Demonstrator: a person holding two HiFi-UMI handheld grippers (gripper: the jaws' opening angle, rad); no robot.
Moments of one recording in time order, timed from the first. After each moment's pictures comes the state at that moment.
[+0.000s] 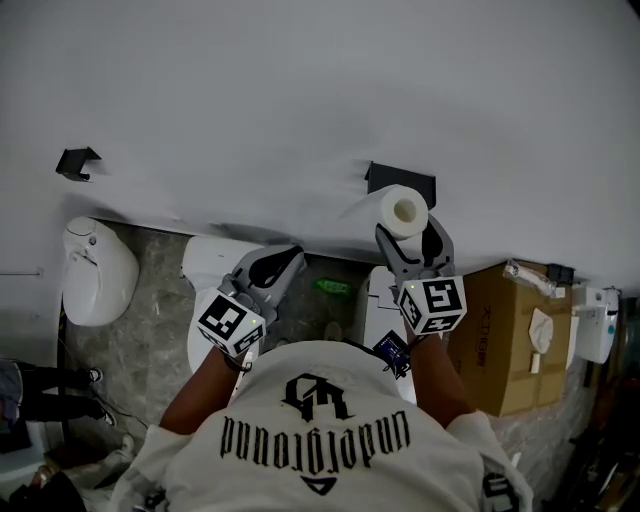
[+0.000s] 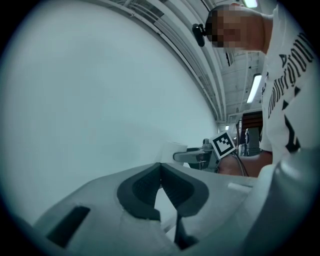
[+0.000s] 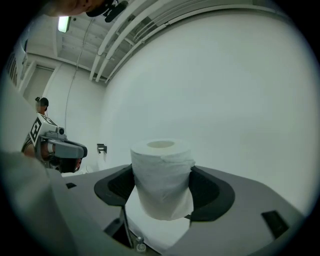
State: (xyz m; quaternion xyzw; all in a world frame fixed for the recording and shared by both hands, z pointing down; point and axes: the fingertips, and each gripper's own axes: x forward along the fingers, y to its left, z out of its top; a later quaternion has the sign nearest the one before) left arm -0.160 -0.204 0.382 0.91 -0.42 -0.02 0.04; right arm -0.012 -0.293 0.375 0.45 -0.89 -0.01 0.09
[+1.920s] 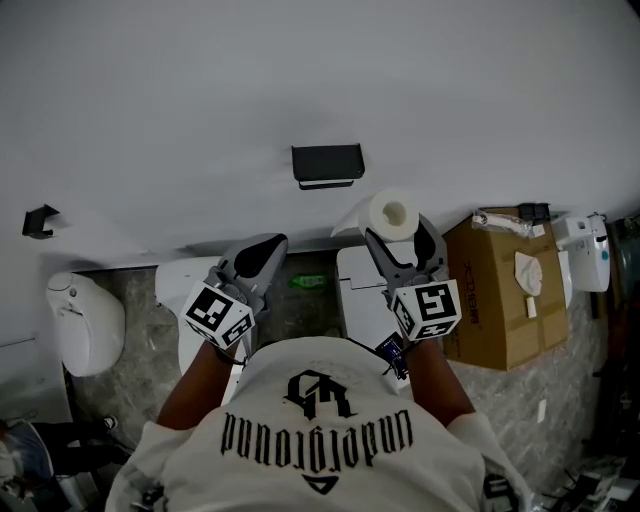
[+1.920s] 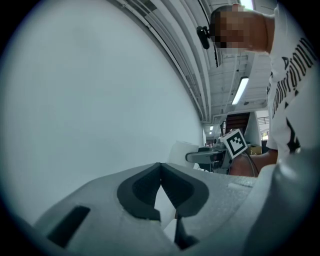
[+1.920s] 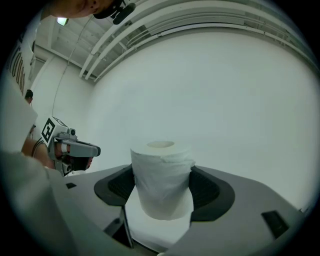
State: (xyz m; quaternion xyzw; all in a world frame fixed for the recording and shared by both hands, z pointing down) left arm -0.055 -0.212 0.377 0.94 -0.33 -0.02 0.02; right arm 0.115 -0.235 0.369 0.53 -0.84 -0.02 0.07
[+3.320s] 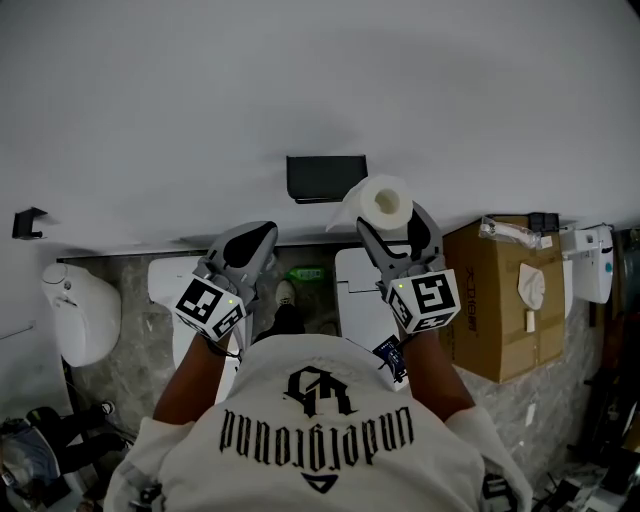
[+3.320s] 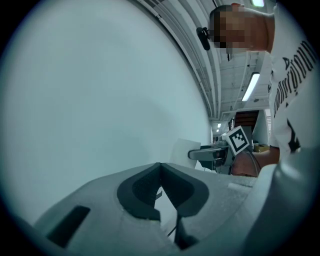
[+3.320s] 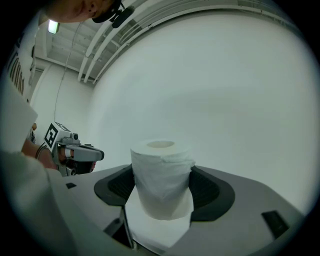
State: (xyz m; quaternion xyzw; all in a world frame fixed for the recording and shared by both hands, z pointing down) left arm -0.062 -0.309 0.401 0.93 -0.36 0.00 0.05; right arm 0.104 -0.336 0.389 0.50 -0.87 0.01 0.07
